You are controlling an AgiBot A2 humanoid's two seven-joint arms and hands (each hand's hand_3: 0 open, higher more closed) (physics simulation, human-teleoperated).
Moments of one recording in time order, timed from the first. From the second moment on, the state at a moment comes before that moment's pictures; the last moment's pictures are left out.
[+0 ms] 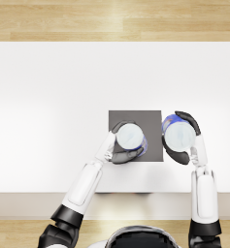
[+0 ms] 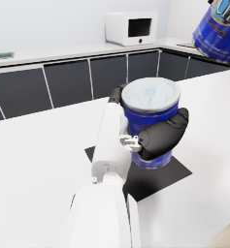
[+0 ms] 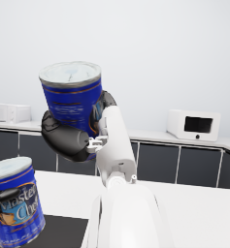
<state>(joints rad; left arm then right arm) 0.51 1.43 0.53 -1.30 1.23 -0.07 -0.08 0.41 -1.41 0.06 1.75 1.47 0.12 0.01</state>
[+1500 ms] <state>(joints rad) 0.25 1.39 -0.05 -1.84 1.22 0.00 0.00 0.44 -1.48 0.33 1.72 1.47 -0.17 -0.27</state>
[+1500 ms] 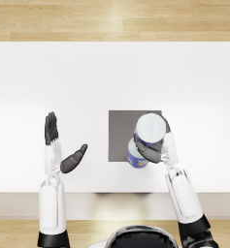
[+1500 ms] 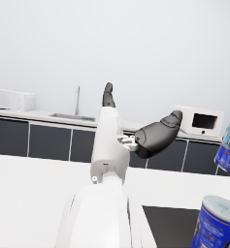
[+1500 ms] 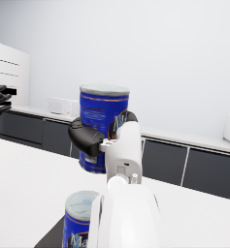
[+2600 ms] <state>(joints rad) 0.26 1.43 -0.02 -1.83 1.22 0.00 0.00 0.39 -1.52 0.33 1.70 1.47 -0.30 -0.29</state>
